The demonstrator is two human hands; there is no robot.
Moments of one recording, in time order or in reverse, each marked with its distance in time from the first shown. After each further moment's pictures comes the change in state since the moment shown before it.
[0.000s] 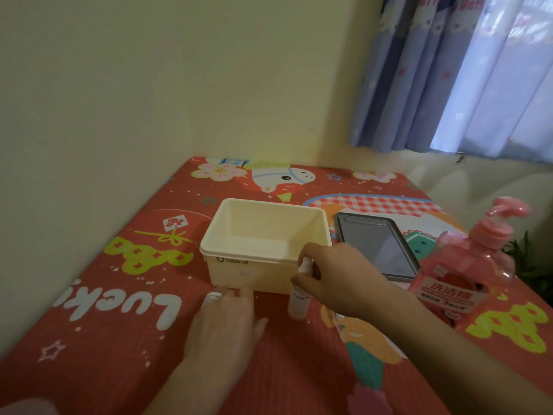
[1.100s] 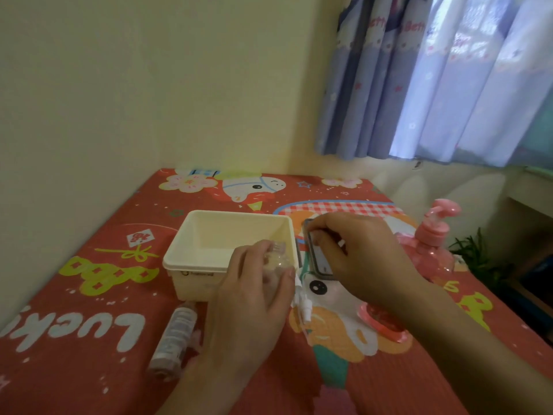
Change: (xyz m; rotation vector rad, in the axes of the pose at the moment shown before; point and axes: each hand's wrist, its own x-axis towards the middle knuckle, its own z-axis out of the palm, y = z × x) left_hand 0.016 0.066 -0.036 -0.771 0.501 0.181; right_hand -0.041 0.012 -0.076 0.017 0.452 -0.063
